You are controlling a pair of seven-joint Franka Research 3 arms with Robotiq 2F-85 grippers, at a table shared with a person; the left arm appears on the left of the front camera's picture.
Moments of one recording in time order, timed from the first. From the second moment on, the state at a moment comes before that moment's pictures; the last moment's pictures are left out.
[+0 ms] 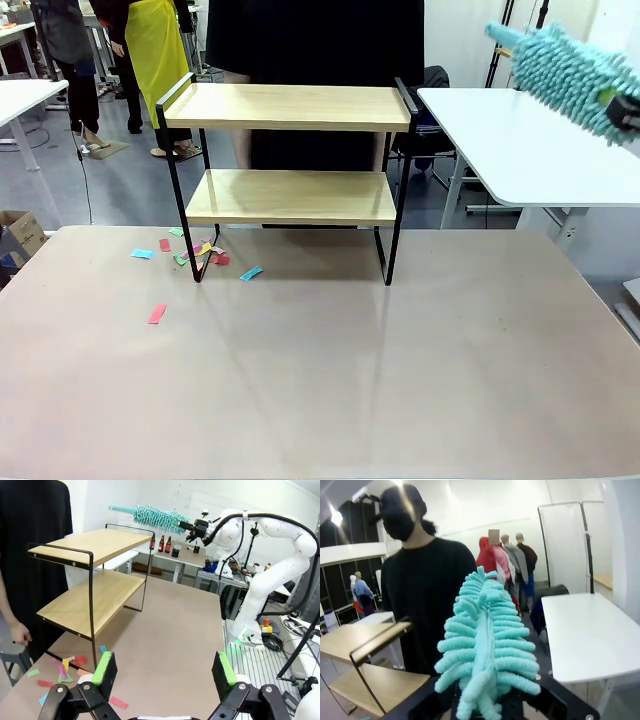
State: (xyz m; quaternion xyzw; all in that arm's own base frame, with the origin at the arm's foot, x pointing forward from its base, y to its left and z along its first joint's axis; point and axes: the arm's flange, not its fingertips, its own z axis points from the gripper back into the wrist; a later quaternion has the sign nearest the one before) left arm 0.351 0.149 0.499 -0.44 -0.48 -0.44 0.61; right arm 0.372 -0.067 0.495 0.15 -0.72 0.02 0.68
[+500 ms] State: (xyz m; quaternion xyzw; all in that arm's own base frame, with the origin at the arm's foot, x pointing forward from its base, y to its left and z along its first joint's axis) left arm 0.351 0.149 0.499 -0.44 -0.48 -0.44 0.61; right arm 0.381 -0.058 0.429 0.14 -0.64 0.01 0.76
